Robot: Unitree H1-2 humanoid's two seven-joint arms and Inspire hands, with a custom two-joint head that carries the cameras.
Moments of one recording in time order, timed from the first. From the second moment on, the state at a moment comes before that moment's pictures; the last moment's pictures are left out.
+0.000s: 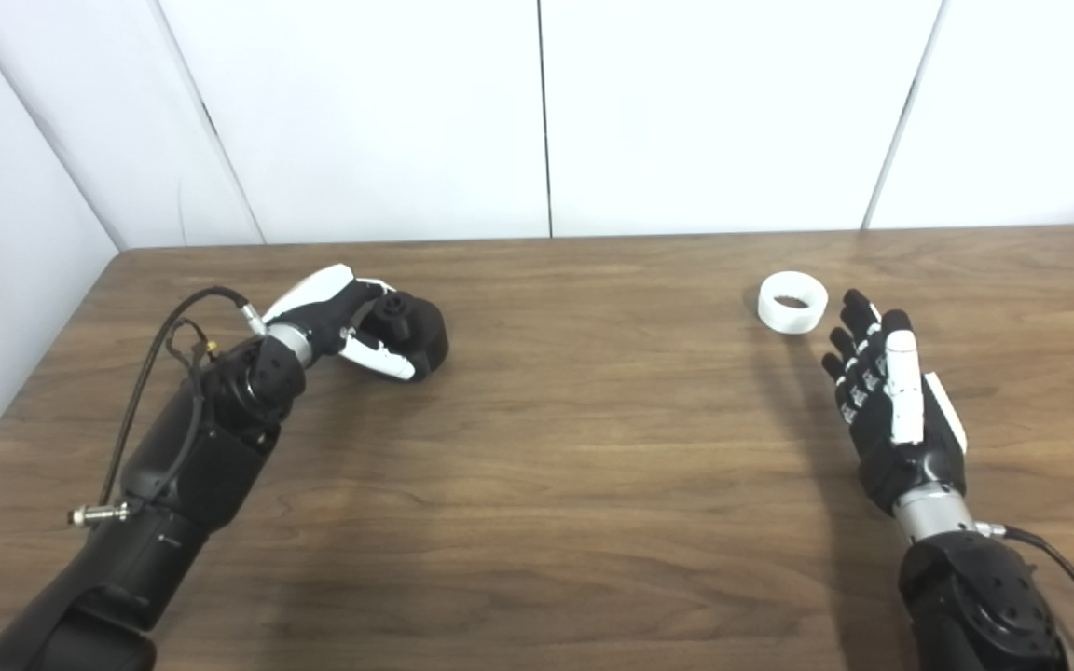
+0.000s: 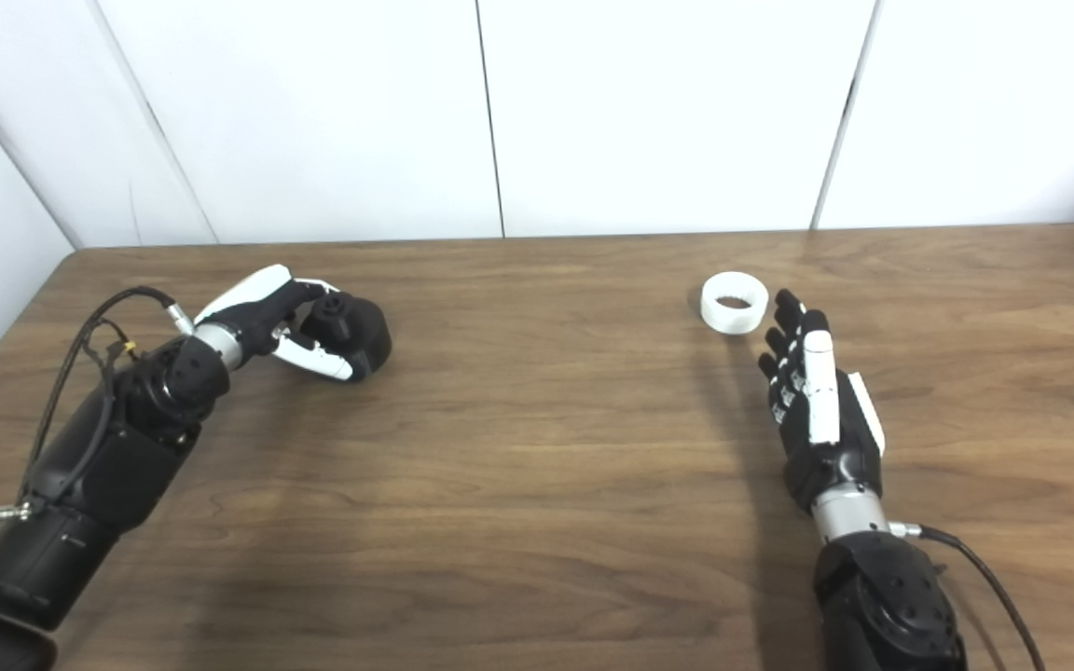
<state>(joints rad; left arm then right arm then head) -0.57 0.50 -0.30 0.34 0.53 0.30 -0.31 -0.13 -0.06 -0.11 -0.15 0.22 0.26 0.01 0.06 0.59</state>
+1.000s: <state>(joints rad) -0.49 0.47 -0.29 0.23 0.55 0.22 -0.25 -0.13 -0.08 -0.11 -0.15 0.22 0.26 0.03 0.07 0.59</state>
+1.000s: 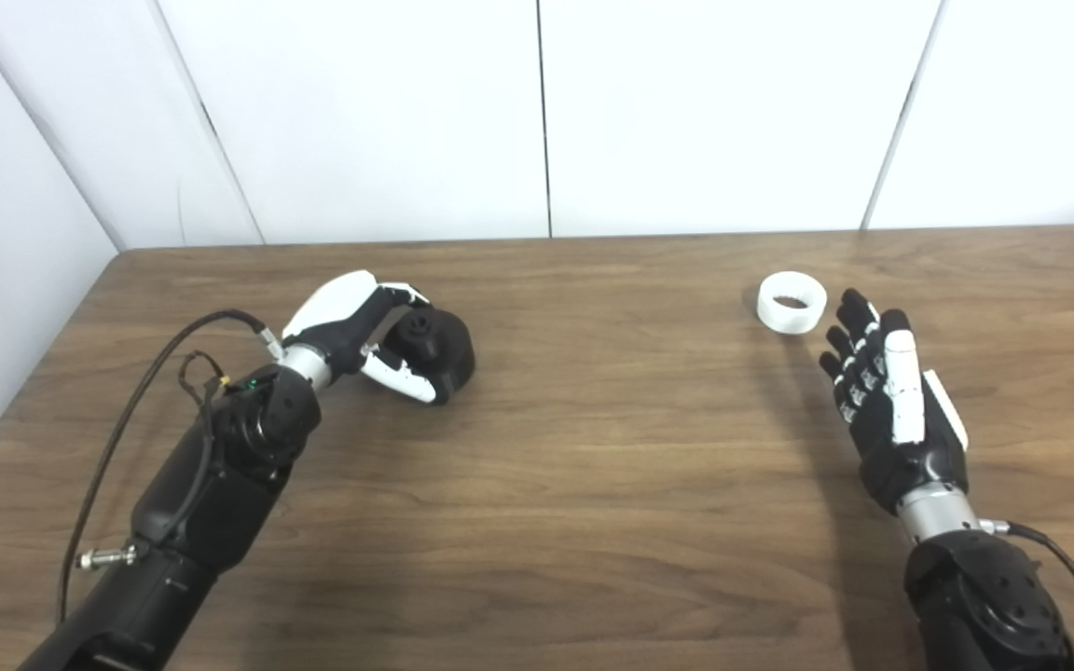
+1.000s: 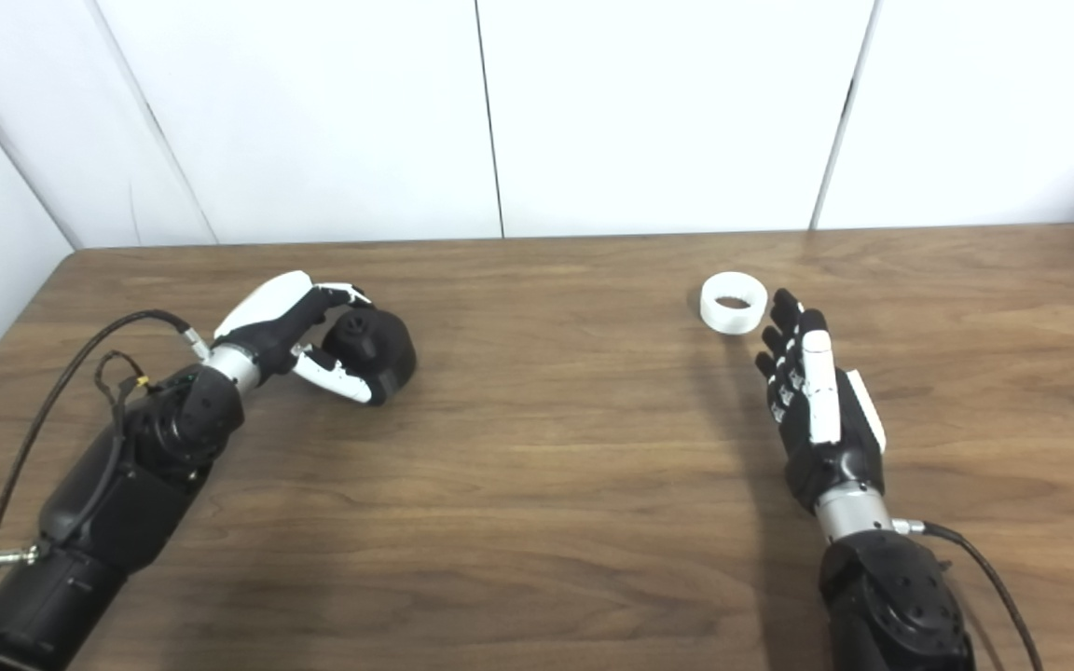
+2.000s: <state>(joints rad) -0.39 0.39 -0.40 -0.01 0.59 0.23 -0.36 -0.14 -0.08 -0.10 -0.14 0.21 0.26 0.03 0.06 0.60</state>
